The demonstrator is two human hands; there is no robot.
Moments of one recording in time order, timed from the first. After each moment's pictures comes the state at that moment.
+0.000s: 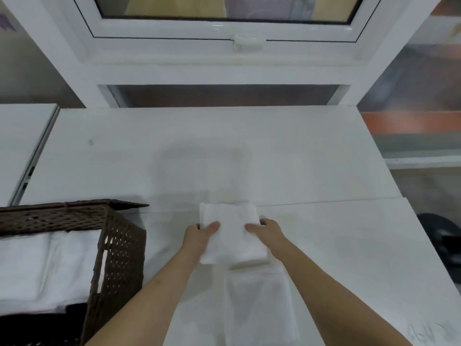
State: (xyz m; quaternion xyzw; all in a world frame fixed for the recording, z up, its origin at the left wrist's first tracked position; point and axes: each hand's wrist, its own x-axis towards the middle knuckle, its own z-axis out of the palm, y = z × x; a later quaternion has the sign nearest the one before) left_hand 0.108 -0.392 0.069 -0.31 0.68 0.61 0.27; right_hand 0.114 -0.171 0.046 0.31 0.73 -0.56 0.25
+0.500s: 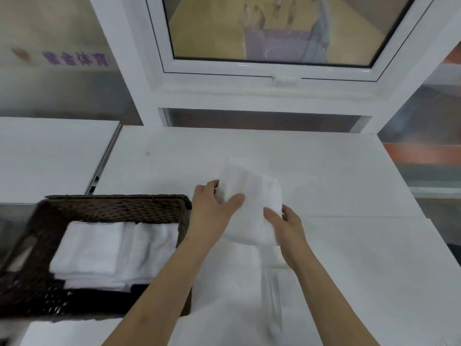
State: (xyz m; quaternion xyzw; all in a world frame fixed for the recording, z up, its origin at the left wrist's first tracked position) left_hand 0.132 -0.495 0.261 -0.09 0.82 0.56 0.04; right_hand 0.163 -0.300 0.214 0.23 0.67 -0.70 0.07
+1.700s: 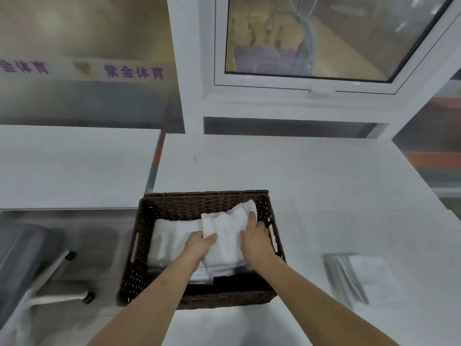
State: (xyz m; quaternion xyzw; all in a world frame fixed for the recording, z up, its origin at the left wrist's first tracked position) left_hand 0.160 -0.801 0.101 -0.22 0.74 0.58 0.26; right_hand 0.185 -0.621 0.156 0.09 0.98 -0.16 0.11
